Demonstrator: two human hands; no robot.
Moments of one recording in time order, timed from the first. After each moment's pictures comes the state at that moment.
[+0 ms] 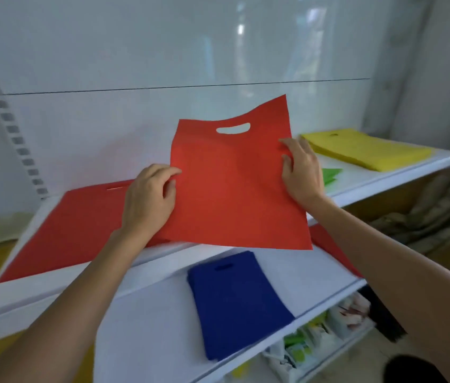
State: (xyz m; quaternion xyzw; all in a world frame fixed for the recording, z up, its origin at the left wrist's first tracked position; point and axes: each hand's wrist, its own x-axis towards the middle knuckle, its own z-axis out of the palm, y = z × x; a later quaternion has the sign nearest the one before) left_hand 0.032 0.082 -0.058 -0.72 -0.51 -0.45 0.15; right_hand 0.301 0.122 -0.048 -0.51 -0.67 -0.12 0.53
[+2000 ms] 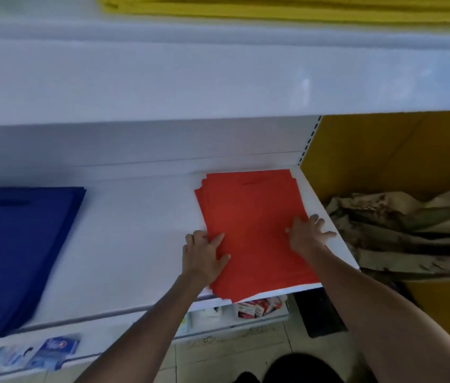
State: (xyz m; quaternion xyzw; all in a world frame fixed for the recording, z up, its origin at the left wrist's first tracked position) left_hand 0.626 0.348 -0.471 -0.64 -0.75 -0.04 -0.15; right_hand 0.826 0.447 -0.447 -0.75 -0.63 0.12 -0.17
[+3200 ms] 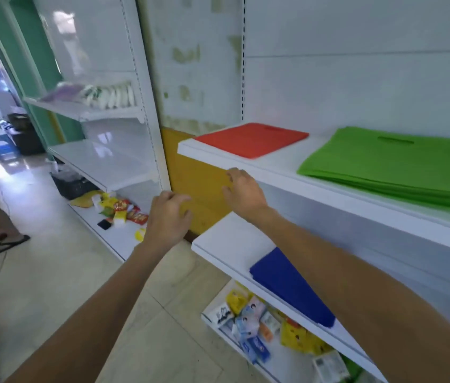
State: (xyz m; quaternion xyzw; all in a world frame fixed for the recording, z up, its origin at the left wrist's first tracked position) left_hand 0.233 -0.151 -0.149 -0.27 -0.90 -0.30 0.16; right_hand 0.275 0.020 -0.120 -0.10 -0.94 0.24 0.22
